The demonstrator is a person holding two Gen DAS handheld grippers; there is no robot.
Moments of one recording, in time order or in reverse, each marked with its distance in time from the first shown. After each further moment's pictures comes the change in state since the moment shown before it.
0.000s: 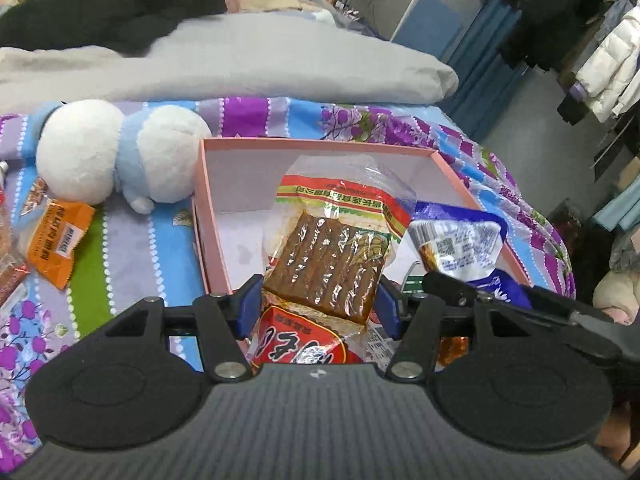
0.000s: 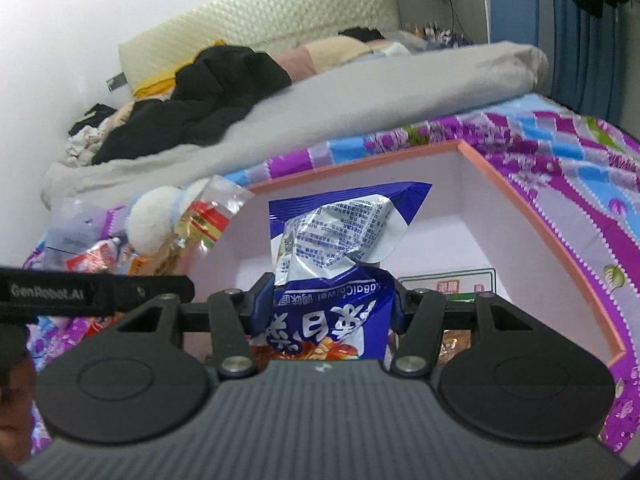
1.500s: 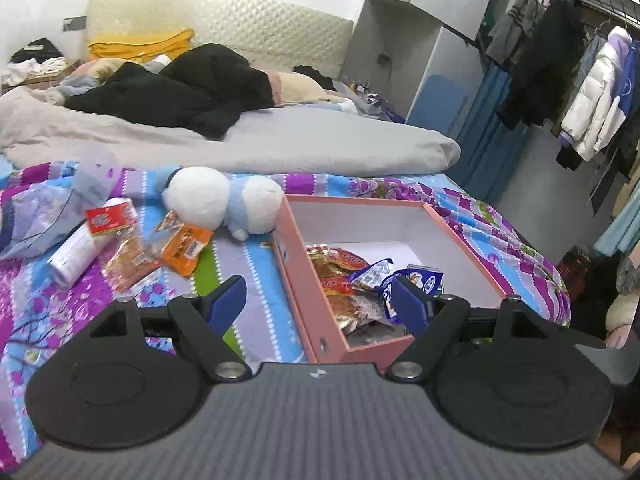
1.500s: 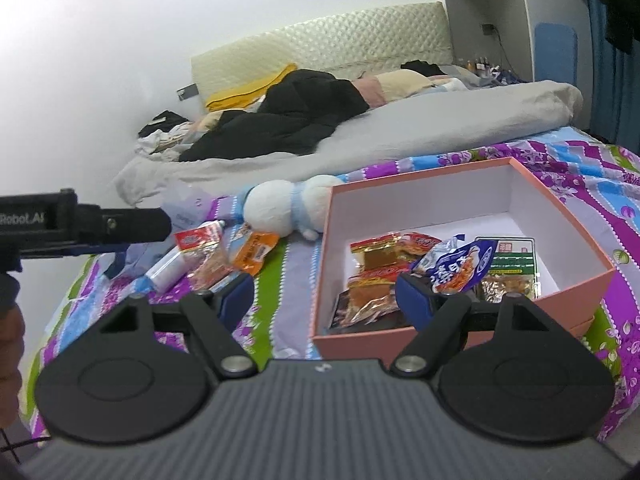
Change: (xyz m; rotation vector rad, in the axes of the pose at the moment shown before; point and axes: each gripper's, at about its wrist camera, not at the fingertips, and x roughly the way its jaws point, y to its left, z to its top) left arm -0.255 0.003 -0.119 0.020 -0.277 0.103; right arm -0.142 0.085 -0.062 -0.079 -0.100 0.153
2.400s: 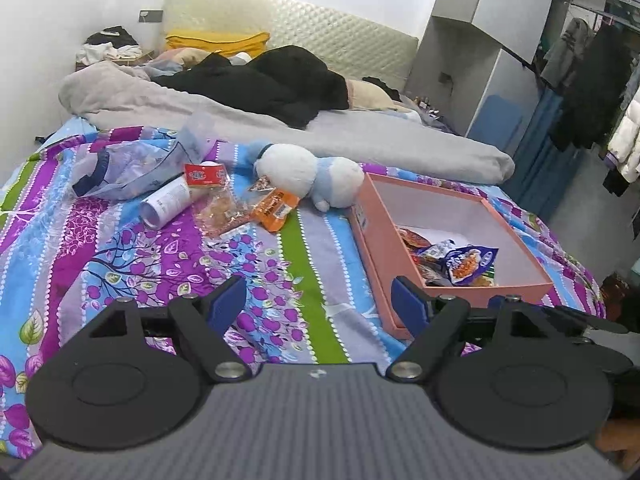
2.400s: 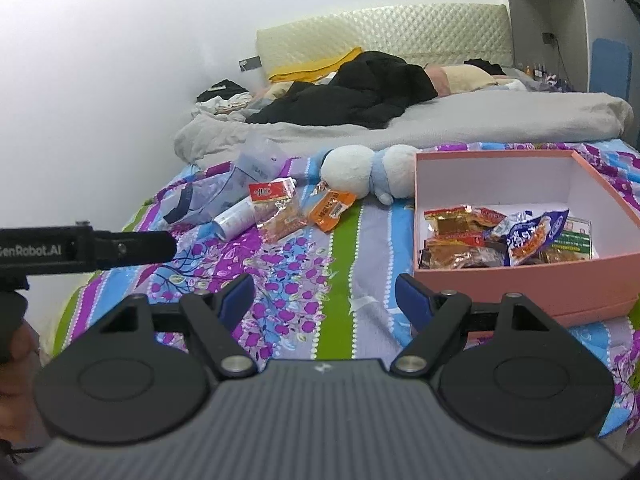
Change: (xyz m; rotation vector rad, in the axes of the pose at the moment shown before) left arm -0.076 0.047 -0.082 -0.098 -0.043 0.171; right arm -0.021 0.066 -0.051 -0.122 0.037 0.121
